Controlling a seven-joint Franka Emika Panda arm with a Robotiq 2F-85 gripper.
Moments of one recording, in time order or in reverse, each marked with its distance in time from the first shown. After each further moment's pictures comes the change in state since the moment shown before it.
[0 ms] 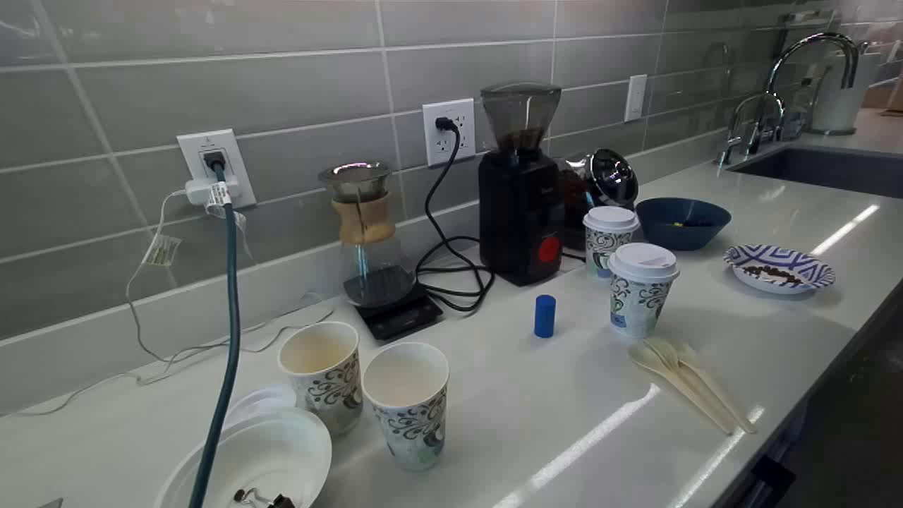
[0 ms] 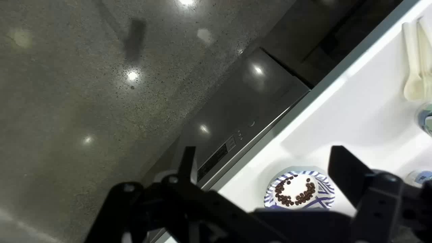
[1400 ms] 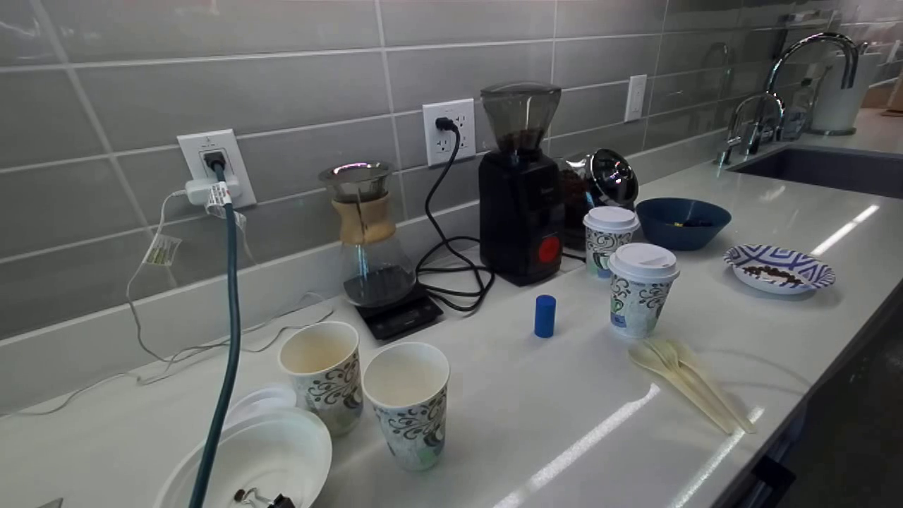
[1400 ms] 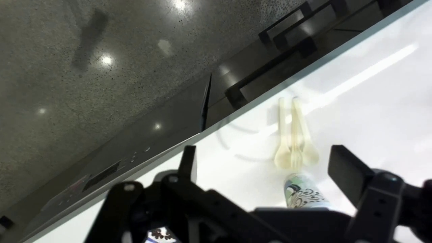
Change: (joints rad) arm 0.224 -0.205 0.286 -0.177 0.152 -0.076 0.144
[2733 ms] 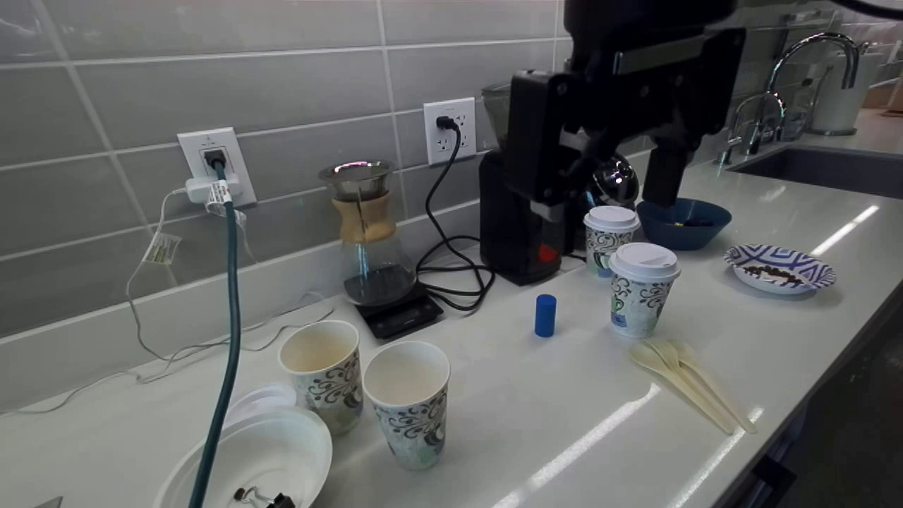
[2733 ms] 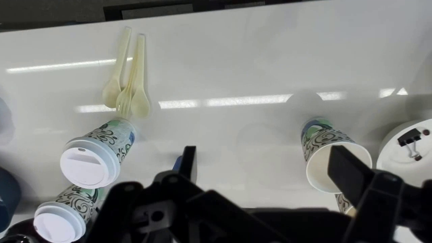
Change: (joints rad) arm 0.248 0.385 0.433 0.278 0.045 0.164 0.150
